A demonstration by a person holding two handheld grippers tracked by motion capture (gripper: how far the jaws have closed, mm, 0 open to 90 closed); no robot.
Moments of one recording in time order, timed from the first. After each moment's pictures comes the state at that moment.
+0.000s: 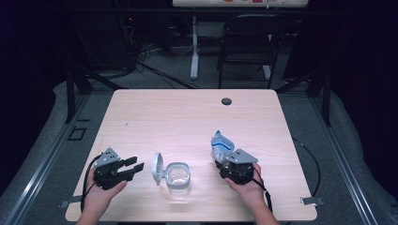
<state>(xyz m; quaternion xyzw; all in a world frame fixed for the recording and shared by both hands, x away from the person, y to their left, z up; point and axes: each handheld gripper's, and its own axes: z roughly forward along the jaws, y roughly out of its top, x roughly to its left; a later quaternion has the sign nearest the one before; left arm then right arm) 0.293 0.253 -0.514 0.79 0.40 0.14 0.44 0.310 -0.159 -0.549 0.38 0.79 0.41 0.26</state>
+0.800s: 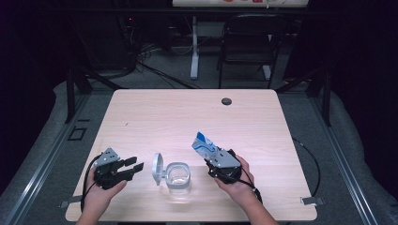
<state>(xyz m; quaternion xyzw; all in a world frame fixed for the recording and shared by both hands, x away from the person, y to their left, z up) 0.296 0.255 -0.517 0.79 0.40 0.14 0.44 0.302 -0.119 -0.525 0.28 0.81 0.39 0.34</state>
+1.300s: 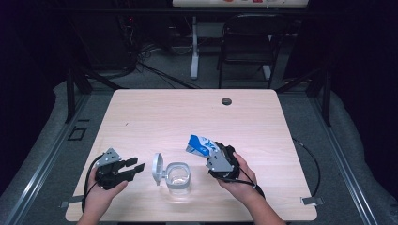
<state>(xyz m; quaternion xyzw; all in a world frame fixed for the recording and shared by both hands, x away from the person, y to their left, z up) 0.296 0.253 -0.519 0.79 0.40 0.14 0.44 0.299 -0.112 -0.514 0.21 0.81 0.33 0.43</state>
